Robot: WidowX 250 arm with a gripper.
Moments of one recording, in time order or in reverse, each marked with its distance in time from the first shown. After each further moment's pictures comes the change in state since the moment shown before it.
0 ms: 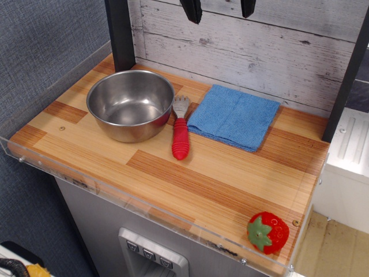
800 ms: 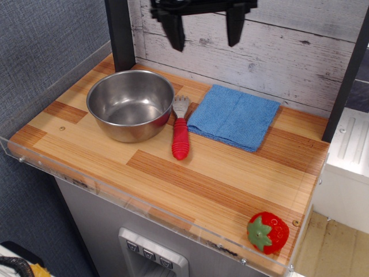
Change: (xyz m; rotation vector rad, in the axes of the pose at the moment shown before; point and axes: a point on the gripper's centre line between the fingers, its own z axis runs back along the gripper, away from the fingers) arm -0.042 0.016 0.007 0.045 -0.107 0.054
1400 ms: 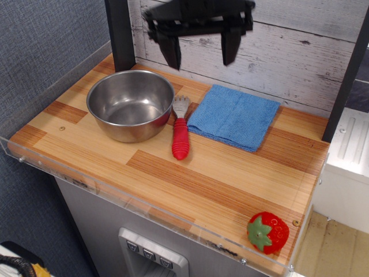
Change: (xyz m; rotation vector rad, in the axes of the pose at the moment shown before) arm -0.006 -0.001 -0.035 0.064 -0.020 0.007
